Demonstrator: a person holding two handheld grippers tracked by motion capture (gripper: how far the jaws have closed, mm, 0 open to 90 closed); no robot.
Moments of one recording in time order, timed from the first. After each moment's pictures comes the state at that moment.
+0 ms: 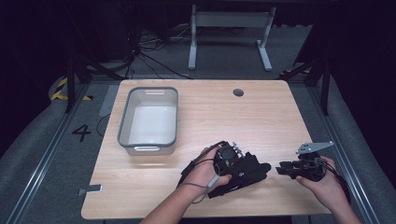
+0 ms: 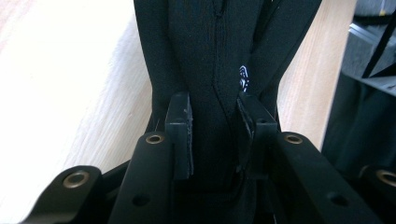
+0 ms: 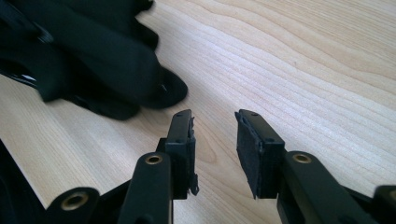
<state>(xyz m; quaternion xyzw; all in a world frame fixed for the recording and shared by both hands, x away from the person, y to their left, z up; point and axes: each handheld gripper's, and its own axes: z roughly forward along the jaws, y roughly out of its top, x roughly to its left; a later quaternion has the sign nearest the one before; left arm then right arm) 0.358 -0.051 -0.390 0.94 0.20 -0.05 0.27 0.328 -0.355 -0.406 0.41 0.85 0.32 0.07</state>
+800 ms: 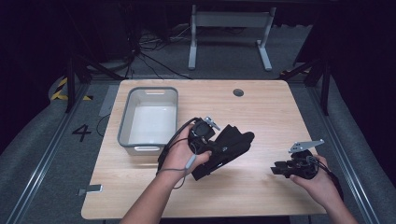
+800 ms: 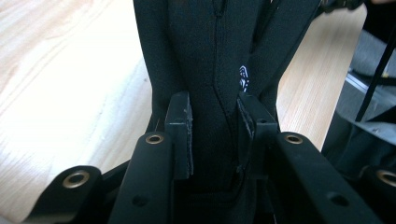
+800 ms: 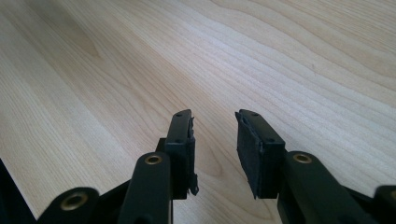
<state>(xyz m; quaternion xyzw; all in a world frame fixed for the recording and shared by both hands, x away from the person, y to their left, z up) 0.384 0.014 -0.331 0.90 0.28 -0.01 0.34 0.339 -0.342 -0.415 0.40 0.86 0.31 0.06</state>
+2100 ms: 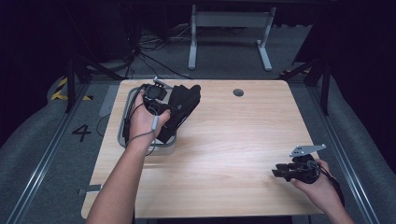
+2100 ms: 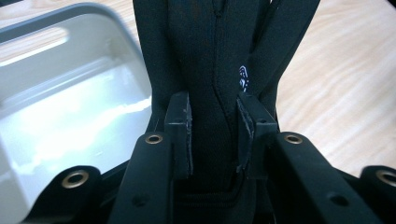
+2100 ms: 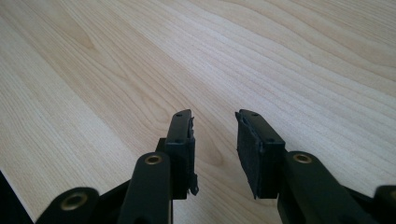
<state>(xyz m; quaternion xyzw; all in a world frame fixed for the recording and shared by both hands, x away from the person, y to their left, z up) 0.458 0.123 -0.296 0.81 0.47 0.09 0.33 0.327 -0.343 -0.418 0.41 0.85 0.31 0.08</state>
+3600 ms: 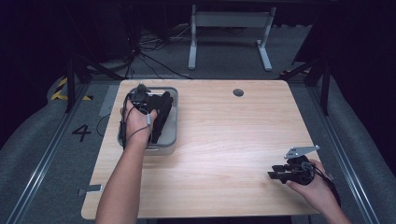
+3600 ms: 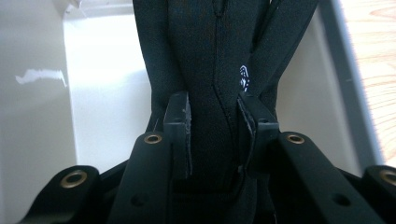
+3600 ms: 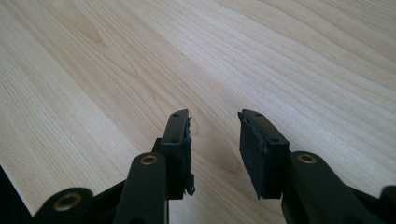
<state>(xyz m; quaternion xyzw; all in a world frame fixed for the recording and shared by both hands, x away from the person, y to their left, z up) 0.510 0.166 -0.372 0.73 0.64 0.08 0.24 0.326 -0.330 -0.423 0.40 0.86 0.30 0.07</state>
